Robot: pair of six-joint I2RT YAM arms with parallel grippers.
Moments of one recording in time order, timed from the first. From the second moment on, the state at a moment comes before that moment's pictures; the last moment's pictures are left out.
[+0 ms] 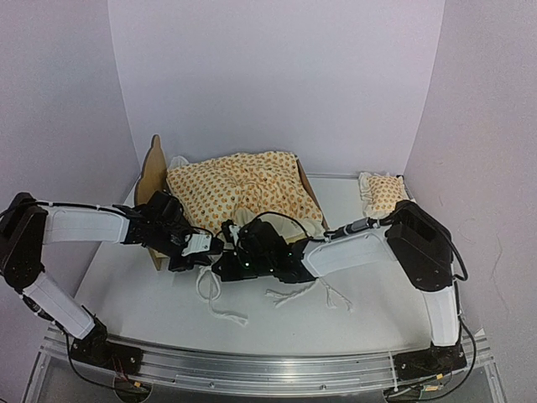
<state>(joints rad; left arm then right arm) -0.56 1.51 0.82 -0.29 0.47 1.02 1.11 2.15 1.40 0.20 -0.13 0.74</state>
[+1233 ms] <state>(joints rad) -0.66 1.74 0.70 0.09 0.49 1.08 1.11 2.09 1.29 -0.01 -0.09 0.85</state>
